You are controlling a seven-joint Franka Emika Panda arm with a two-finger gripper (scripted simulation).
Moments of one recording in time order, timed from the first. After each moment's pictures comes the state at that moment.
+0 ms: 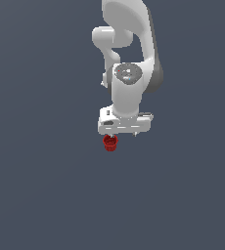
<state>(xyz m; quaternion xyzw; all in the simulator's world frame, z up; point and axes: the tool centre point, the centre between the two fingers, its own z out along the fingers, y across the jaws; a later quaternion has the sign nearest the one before) -0.001 0.046 0.156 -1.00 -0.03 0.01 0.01</state>
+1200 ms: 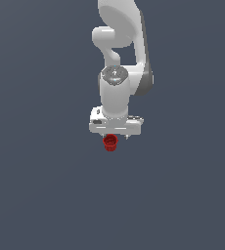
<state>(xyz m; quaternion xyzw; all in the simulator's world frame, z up) -0.001 0.012 0.147 -1.00 0.04 -0.01 0.01</state>
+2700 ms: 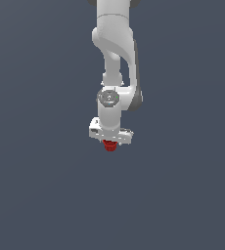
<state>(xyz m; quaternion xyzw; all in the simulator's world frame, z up) -0.029 -0.010 0.049 -0.99 0.10 0.00 0.00</state>
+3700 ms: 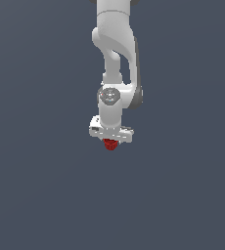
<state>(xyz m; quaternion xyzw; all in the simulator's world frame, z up) -0.033 -0.008 0.057 -0.99 0.10 0.00 0.00</state>
